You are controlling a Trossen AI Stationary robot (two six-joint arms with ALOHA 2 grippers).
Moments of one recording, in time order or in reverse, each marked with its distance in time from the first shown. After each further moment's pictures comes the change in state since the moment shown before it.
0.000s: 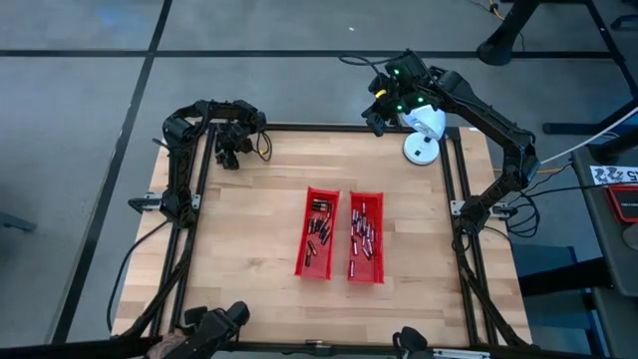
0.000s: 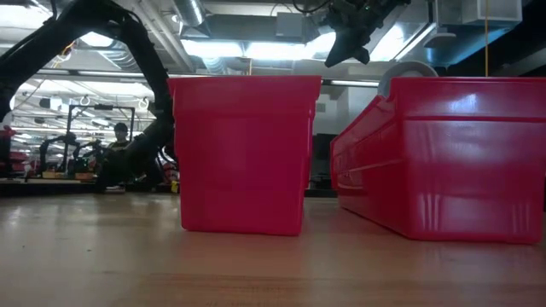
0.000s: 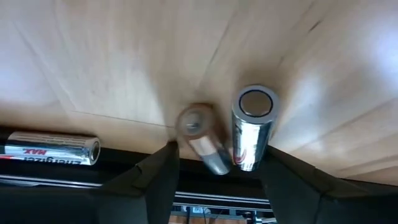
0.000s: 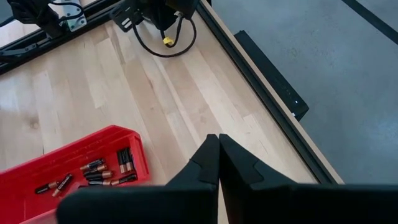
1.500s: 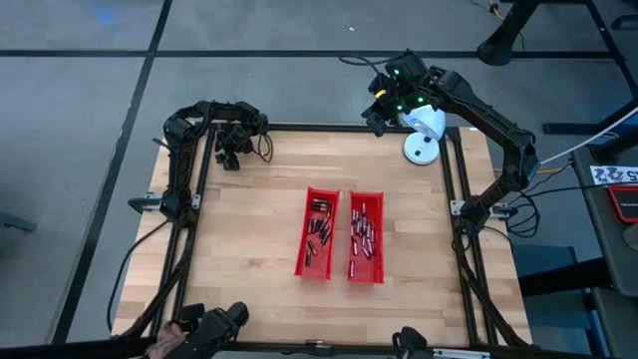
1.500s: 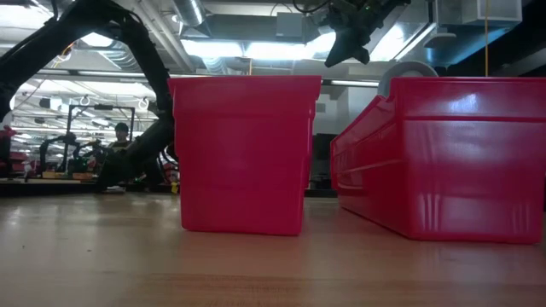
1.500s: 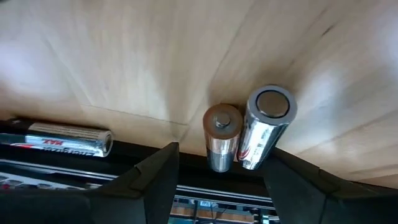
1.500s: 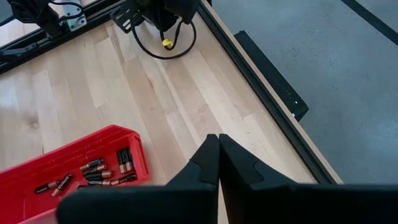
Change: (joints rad) left arm -0.002 0.003 -0.001 -0.001 -0.089 -0.040; right arm 0.000 0.000 0.000 0.000 0.000 -0.003
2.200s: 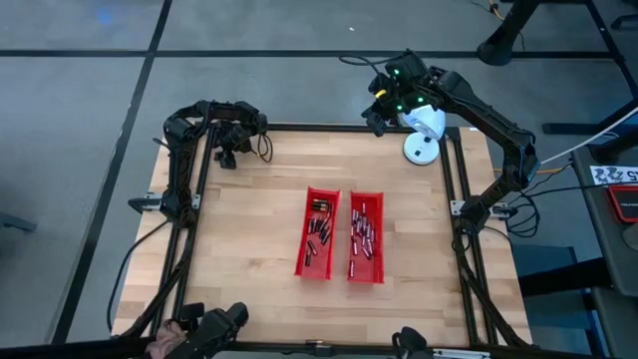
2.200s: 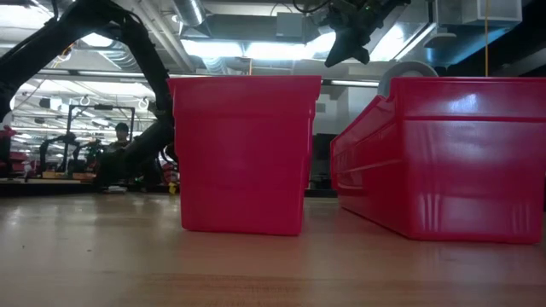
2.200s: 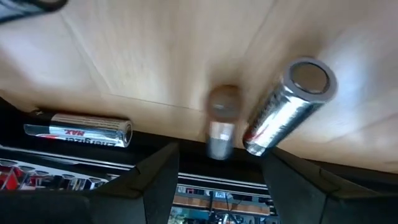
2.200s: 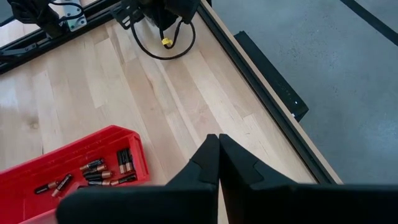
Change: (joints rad) left arm 0.001 0.000 0.000 -0.020 -0.068 0.040; right arm 0.000 0.000 0.000 0.002 0.000 0.000
